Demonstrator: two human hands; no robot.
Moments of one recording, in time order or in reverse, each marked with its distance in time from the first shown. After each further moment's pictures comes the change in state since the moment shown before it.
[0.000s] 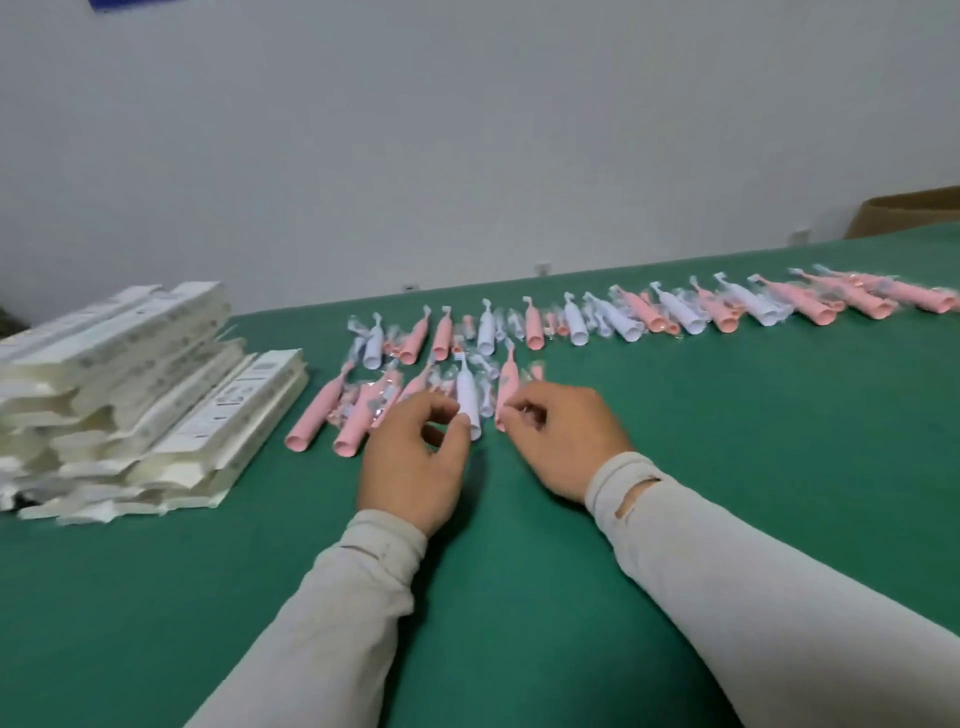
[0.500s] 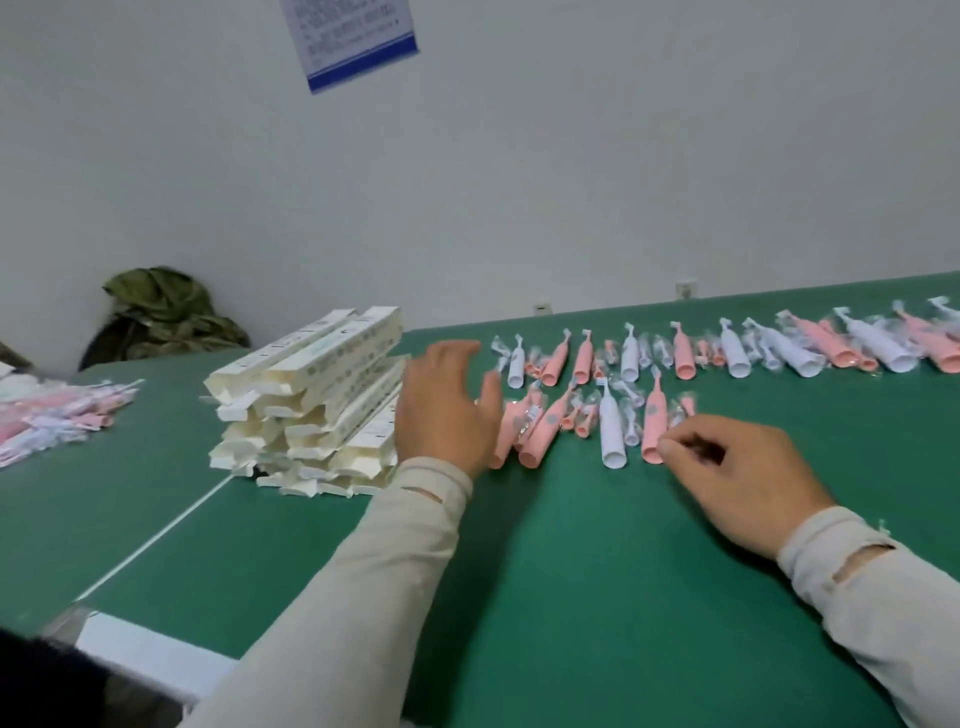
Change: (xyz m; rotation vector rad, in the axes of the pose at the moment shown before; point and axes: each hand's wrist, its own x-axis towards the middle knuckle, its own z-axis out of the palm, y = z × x) left_hand 0.047 0.004 -0.103 0.507 0.243 0.116; right_hand -0.002 0.001 -0.004 0.200 0.009 -0.095
